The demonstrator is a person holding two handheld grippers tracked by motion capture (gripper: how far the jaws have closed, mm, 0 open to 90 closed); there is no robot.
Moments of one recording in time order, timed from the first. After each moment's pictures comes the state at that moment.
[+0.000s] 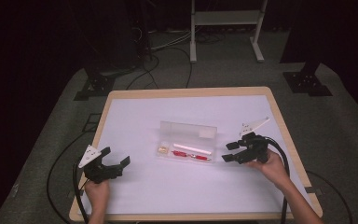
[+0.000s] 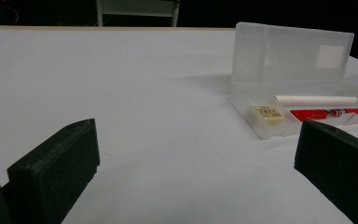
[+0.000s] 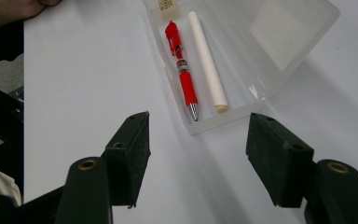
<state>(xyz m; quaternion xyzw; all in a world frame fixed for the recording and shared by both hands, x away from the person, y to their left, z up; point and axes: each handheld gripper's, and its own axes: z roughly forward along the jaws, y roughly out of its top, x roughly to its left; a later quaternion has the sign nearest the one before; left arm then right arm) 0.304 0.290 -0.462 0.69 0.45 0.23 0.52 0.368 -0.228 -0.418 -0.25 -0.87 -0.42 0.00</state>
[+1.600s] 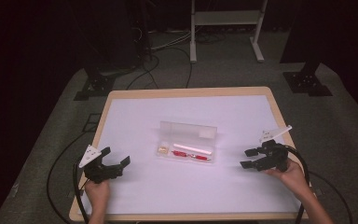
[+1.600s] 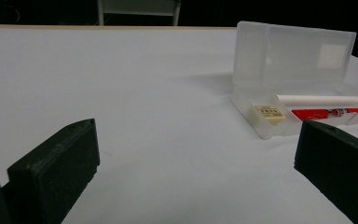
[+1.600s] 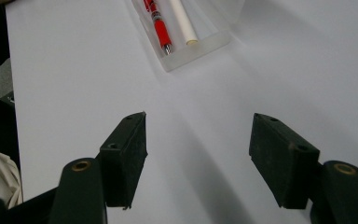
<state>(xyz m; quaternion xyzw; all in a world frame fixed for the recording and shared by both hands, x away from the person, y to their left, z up) 0.304 0.289 -0.462 0.69 0.45 0.23 0.52 0.348 -0.285 -0.436 -0.30 -0.86 -0.40 0.00</state>
